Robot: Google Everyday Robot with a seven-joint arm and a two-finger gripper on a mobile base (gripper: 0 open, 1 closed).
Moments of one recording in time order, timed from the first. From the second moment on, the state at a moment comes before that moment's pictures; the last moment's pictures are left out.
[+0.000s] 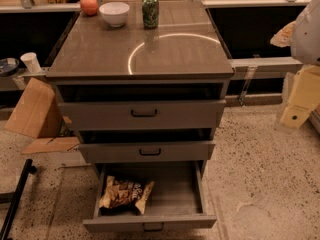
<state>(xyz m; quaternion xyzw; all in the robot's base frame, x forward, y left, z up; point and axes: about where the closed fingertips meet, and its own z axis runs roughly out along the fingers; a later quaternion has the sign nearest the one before) 0.438 -0.217 0.976 -0.60 0.78 -0.03 0.16</state>
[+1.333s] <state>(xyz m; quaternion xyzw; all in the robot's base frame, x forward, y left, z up) 0.459 -0.196 0.895 -0.62 0.76 -0.03 0.19</state>
